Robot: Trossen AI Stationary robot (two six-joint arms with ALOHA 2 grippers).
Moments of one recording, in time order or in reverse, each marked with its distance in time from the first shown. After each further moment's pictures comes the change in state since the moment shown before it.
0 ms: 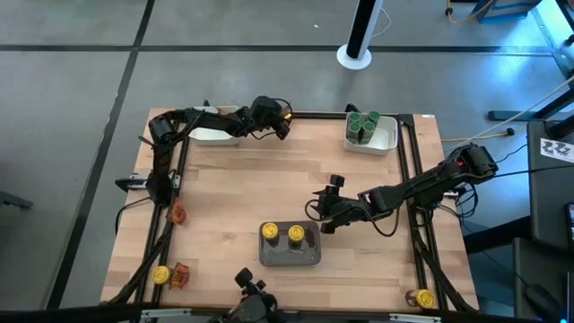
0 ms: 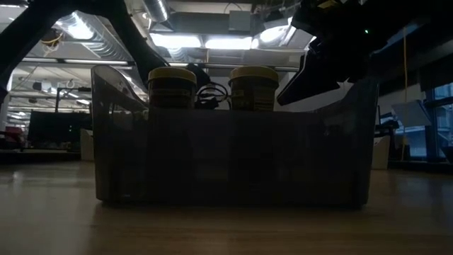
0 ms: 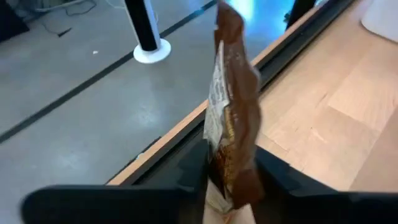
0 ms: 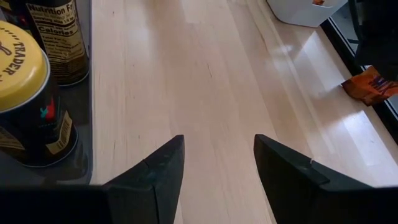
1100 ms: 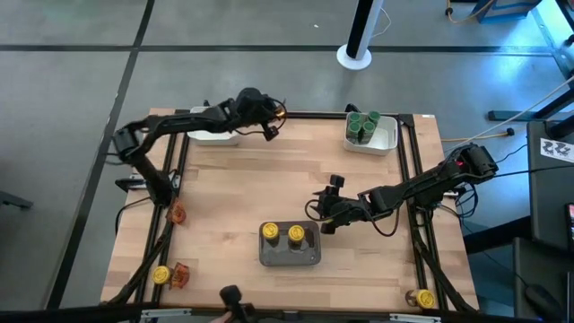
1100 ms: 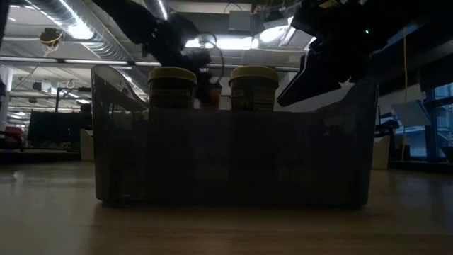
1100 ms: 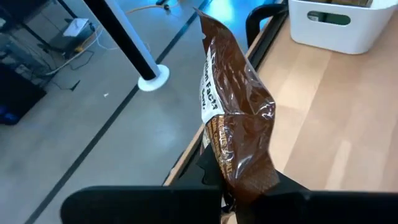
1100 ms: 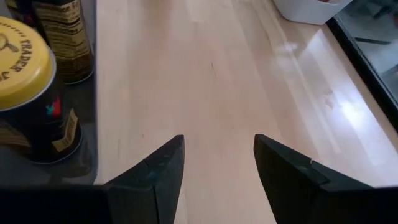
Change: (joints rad) left arm -0.068 -0.372 -0.002 -0.361 -0.020 0.272; right arm 0.000 0.000 0.000 -0.003 -0.019 0.005
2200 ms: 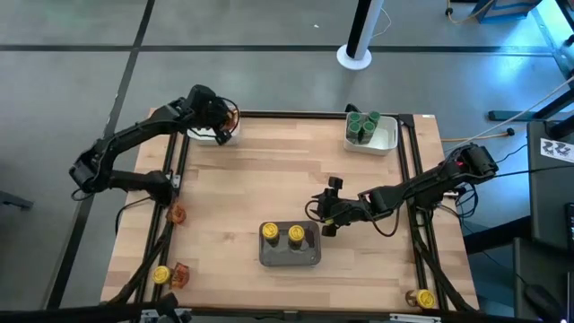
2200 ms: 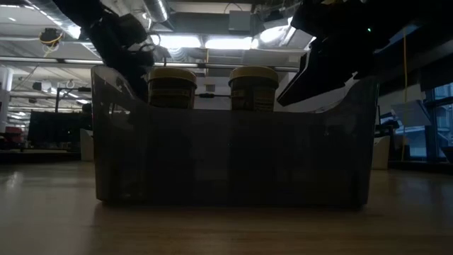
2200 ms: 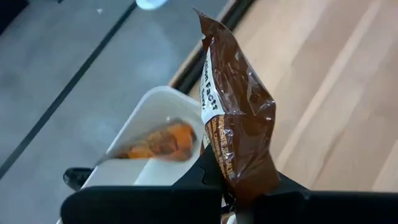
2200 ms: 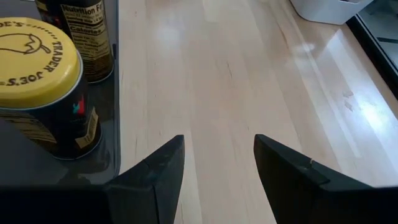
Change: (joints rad) left arm 0.282 -0.442 -0.246 -0.464 0.147 0.073; right arm 0.000 0.000 0.000 0.010 -0.057 -0.002
